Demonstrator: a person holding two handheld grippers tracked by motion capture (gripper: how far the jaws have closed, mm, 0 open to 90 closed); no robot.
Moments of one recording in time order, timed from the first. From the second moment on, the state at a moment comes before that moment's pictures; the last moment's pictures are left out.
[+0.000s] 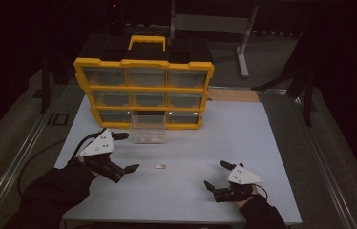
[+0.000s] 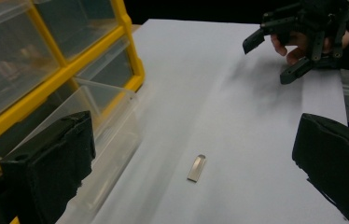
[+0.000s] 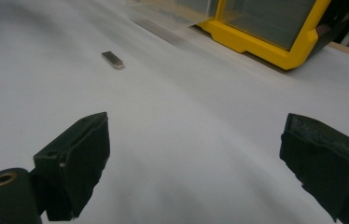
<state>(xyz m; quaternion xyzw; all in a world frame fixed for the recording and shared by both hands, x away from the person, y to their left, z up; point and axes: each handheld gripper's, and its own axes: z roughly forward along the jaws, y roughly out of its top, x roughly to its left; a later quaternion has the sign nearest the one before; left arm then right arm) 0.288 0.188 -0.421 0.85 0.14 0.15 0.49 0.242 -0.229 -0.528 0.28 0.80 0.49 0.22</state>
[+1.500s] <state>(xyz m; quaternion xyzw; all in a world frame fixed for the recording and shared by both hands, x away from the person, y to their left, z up) 0.316 0.124 -0.479 0.88 0.11 0.09 0.45 0.244 -0.228 -0.528 0.27 0.80 0.50 0.21</state>
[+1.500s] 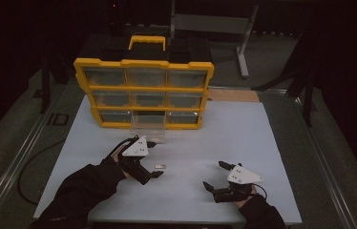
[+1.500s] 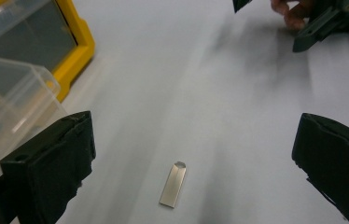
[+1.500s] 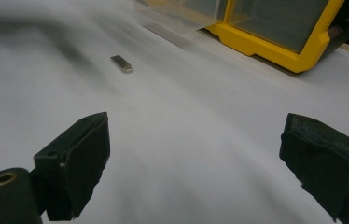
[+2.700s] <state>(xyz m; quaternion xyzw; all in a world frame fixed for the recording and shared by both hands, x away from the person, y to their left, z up) 0.334 0.111 -0.526 0.92 0.13 0.07 0.35 0.244 -0.227 -0.529 0.27 0.80 0.50 0.21</state>
